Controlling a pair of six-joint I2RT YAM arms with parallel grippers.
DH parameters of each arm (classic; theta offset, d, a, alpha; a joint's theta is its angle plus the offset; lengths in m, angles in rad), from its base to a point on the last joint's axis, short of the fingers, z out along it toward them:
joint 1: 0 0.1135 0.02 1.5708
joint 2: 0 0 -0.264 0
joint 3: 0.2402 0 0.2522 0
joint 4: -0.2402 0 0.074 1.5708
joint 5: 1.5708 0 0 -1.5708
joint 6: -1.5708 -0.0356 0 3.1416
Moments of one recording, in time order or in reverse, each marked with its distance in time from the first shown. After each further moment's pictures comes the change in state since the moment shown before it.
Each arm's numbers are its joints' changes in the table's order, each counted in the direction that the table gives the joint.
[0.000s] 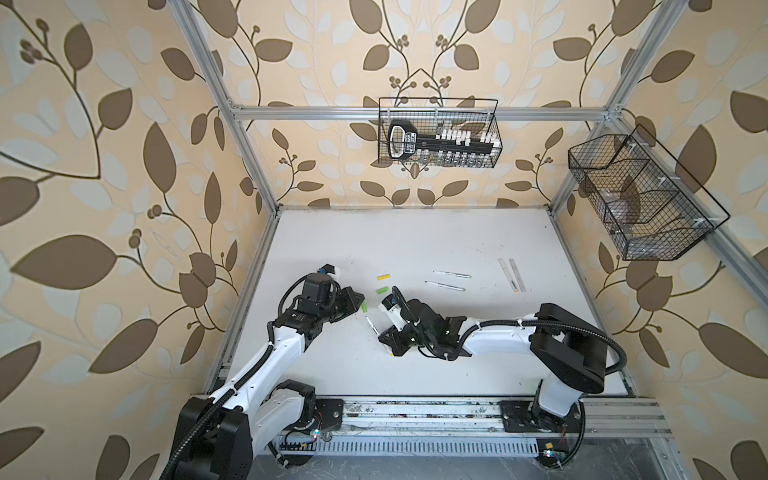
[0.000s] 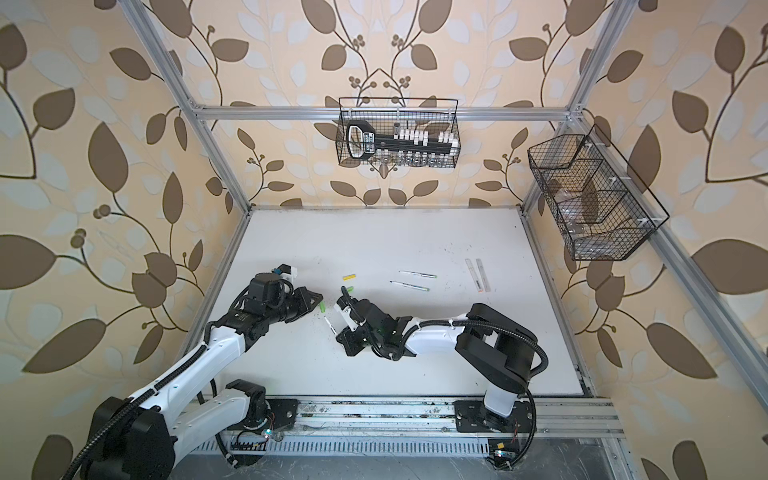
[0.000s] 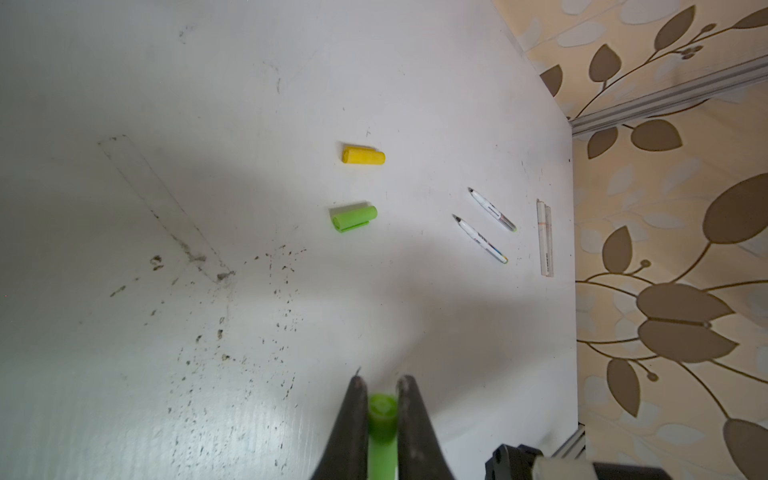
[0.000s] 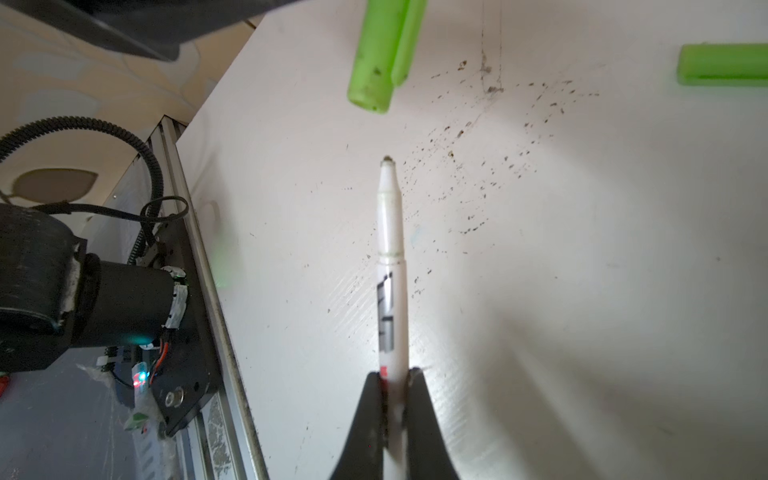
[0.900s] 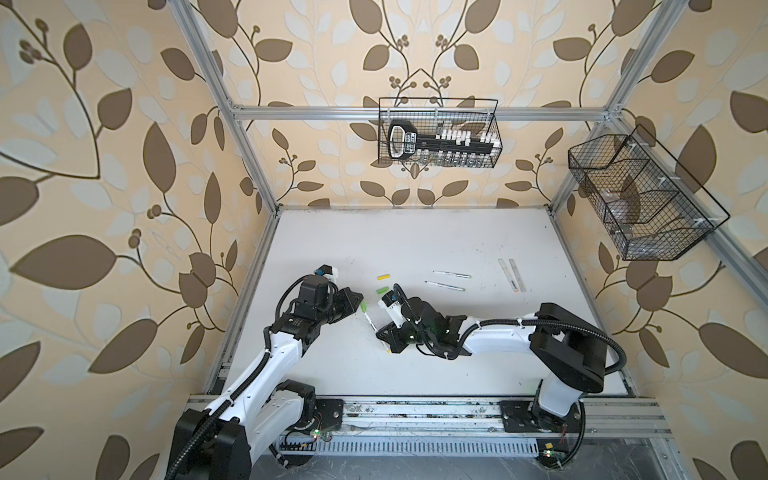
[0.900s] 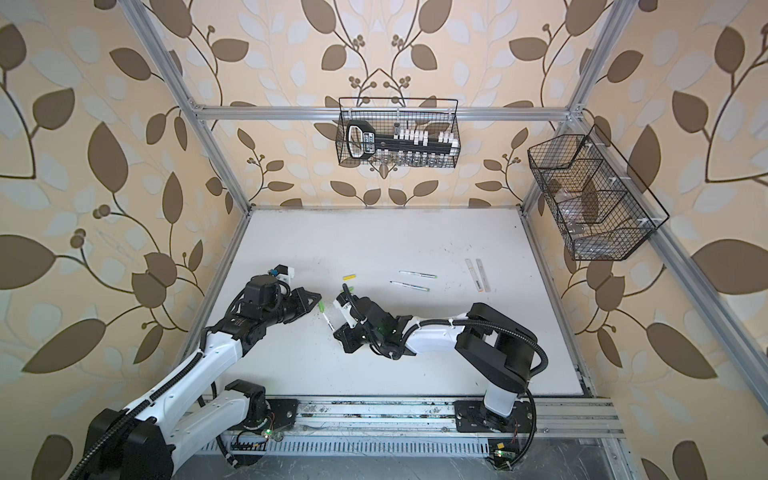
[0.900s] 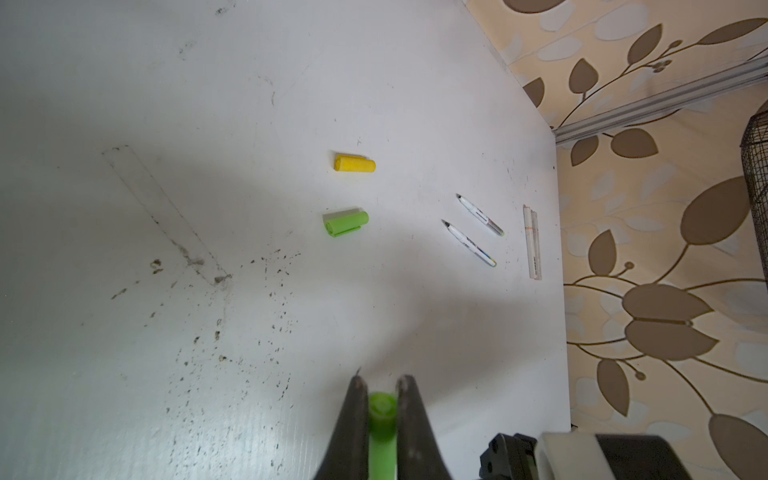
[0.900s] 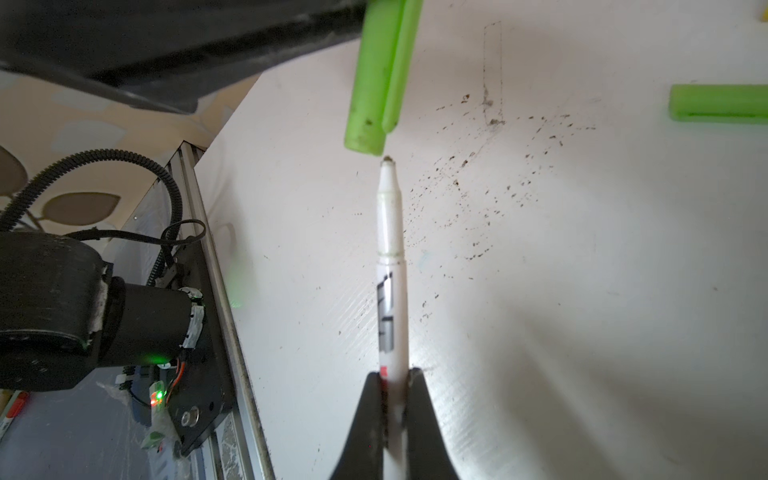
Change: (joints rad) left arm 0.013 0.052 -0.026 0.004 -0.003 0.003; right arm -0.006 0.000 0.003 0.036 -0.003 -0.014
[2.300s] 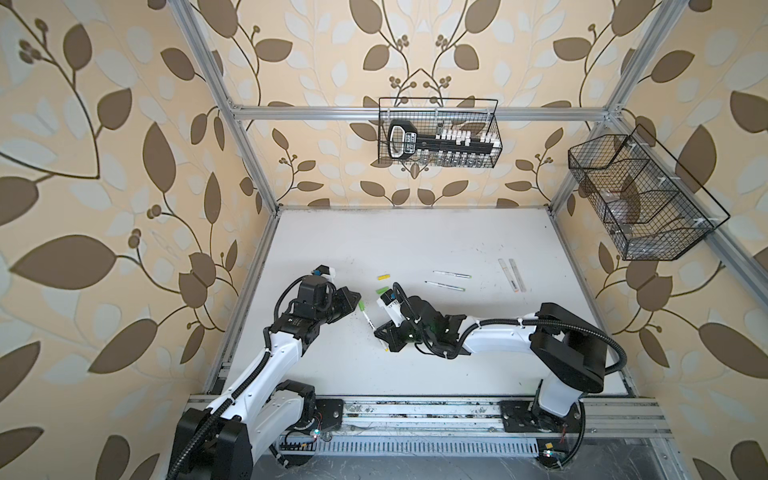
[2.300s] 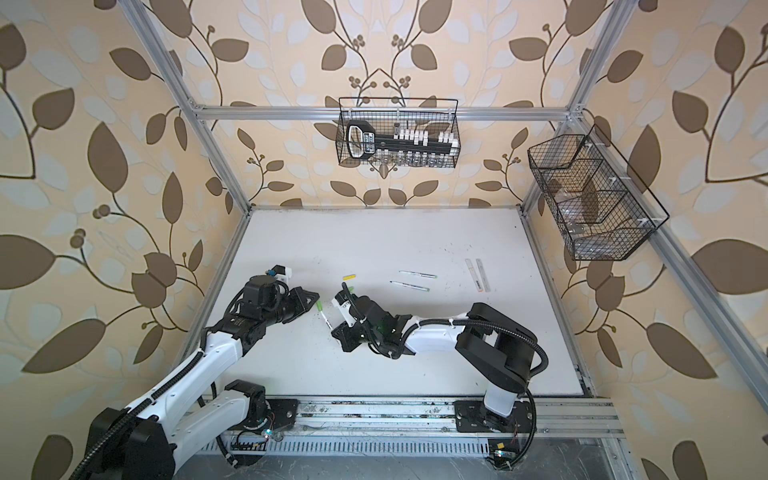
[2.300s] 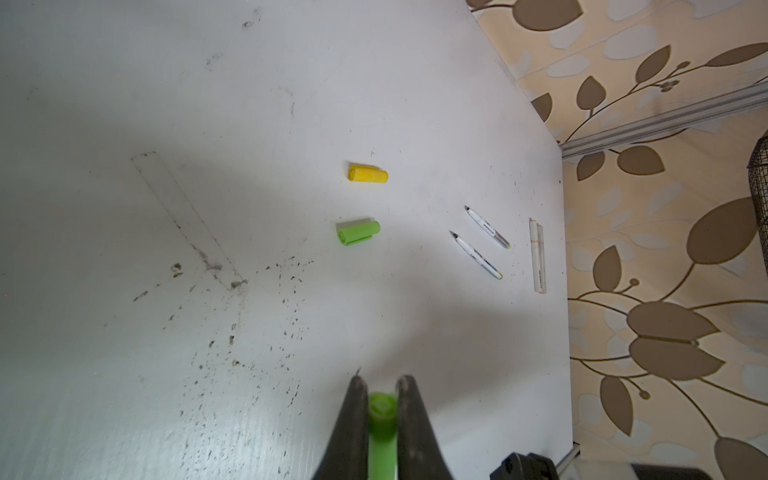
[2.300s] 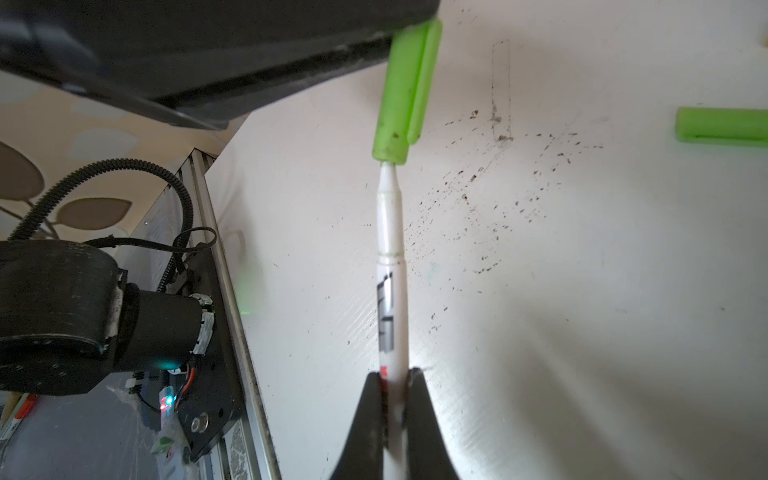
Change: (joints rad) left arm 0.020 -0.008 -0.003 0.012 -0.010 0.016; right arm 0.001 0.000 0.012 0.009 -0.004 0.001
